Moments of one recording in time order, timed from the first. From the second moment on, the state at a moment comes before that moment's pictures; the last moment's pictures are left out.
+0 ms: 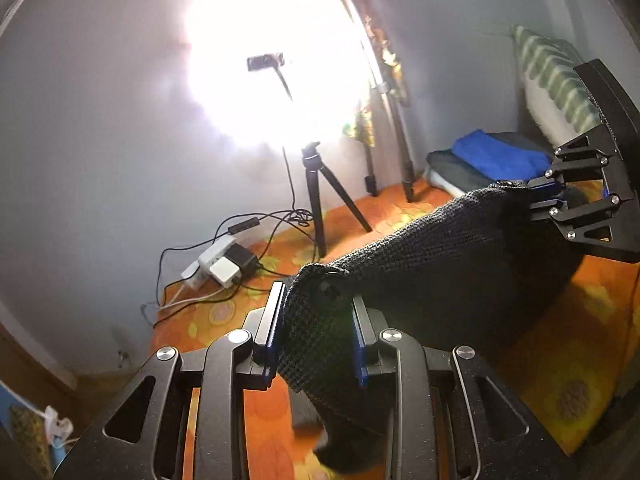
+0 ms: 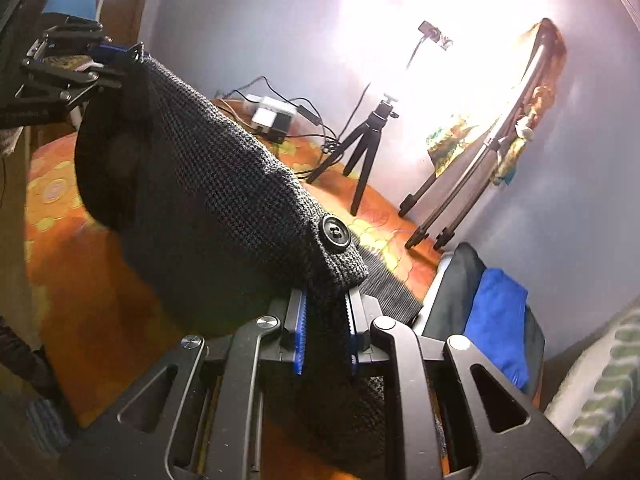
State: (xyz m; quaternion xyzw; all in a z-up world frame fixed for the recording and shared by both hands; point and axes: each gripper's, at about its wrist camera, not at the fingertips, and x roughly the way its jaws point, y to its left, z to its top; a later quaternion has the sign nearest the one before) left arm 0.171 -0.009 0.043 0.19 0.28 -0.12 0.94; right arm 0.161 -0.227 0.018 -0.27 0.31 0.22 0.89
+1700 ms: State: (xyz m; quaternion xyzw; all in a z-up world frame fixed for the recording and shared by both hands) left arm 0.357 0.046 -0.065 0.14 0.38 -0.04 0.91; right arm 0.369 -0.337 -0.093 -0.10 0.46 0.08 0.88
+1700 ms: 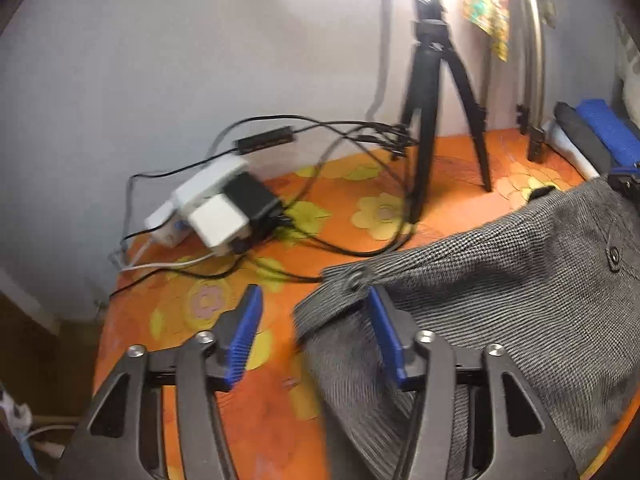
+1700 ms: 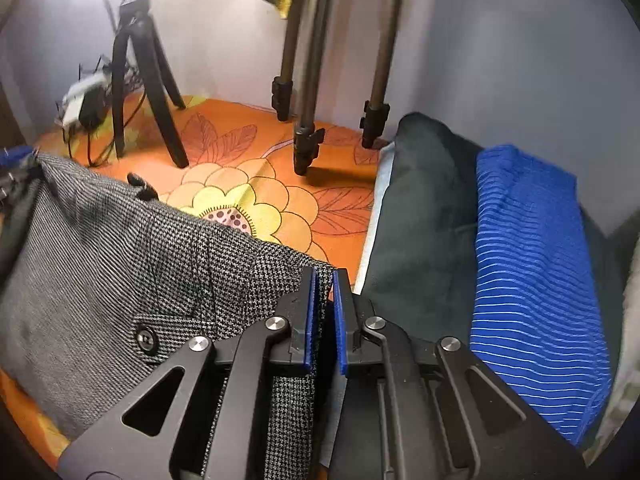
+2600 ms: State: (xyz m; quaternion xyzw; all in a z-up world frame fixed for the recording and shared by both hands) left arm 0.210 0.107 -0.093 -0.05 0.44 -0.08 0.89; right arm 0.165 -0.186 -0.064 -0.07 0.45 0.30 0.84
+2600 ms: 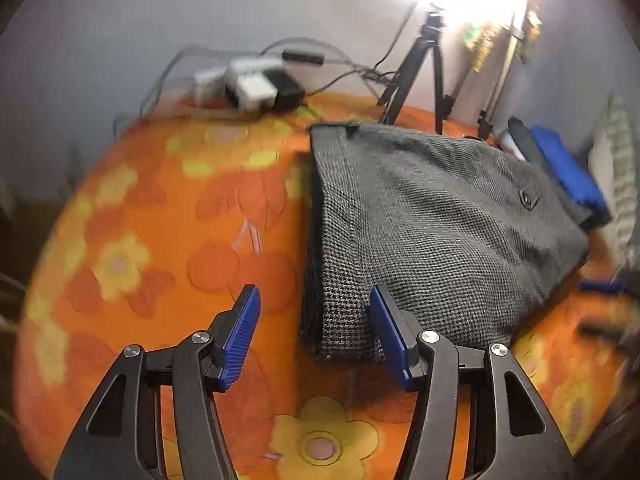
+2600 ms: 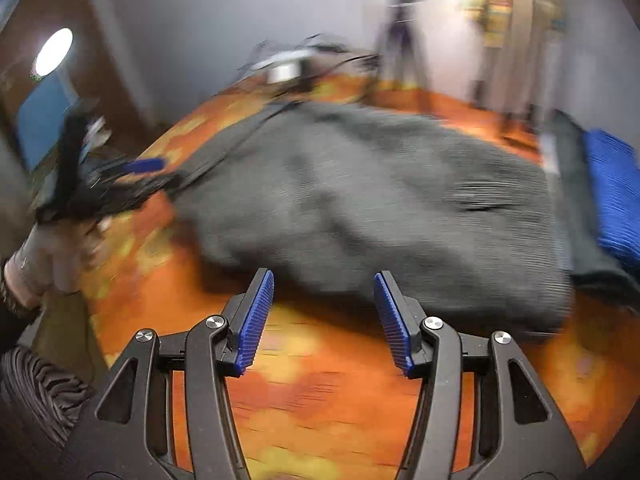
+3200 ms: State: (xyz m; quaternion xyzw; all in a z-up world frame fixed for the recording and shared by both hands) left arm 0.208 0.128 -0.079 -0.08 0.41 -0.09 0.91; right arm 0.172 -0.110 -0.083 -0.11 0.46 0.29 0.83
